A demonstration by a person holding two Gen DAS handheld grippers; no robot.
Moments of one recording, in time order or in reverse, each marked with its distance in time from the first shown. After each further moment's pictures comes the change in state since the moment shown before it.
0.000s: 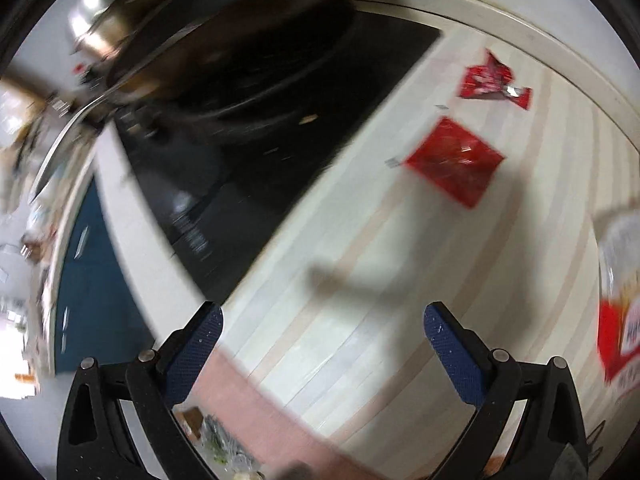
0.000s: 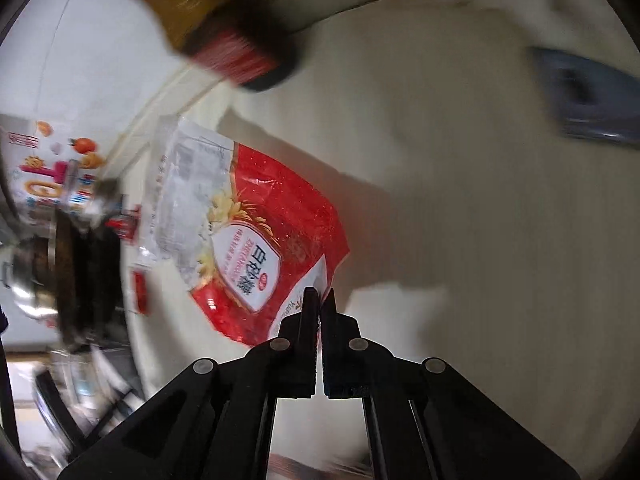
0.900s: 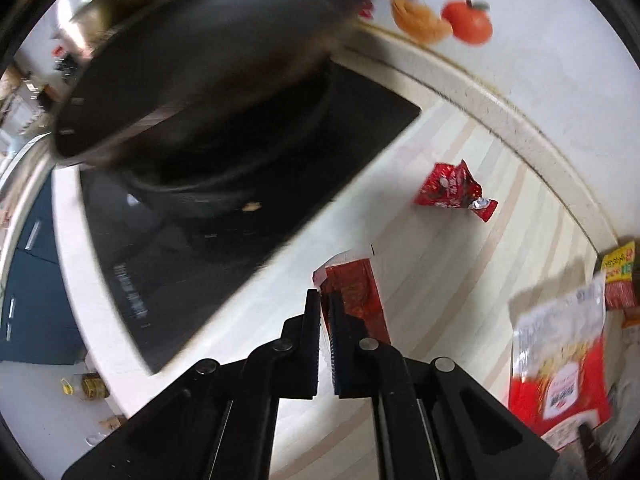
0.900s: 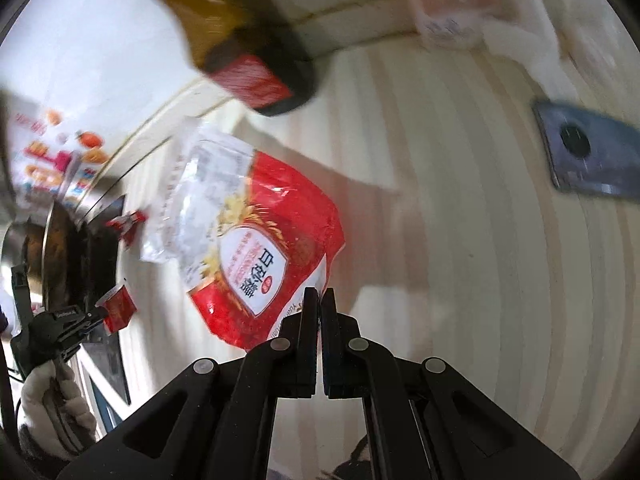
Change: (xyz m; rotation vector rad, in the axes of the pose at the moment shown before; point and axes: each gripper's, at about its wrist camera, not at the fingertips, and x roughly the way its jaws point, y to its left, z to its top) left arm -0.042 -0.008 0.060 -0.168 -0.081 -0.171; right arm -0.022 0.025 -0.009 -0.145 -0.094 0.026
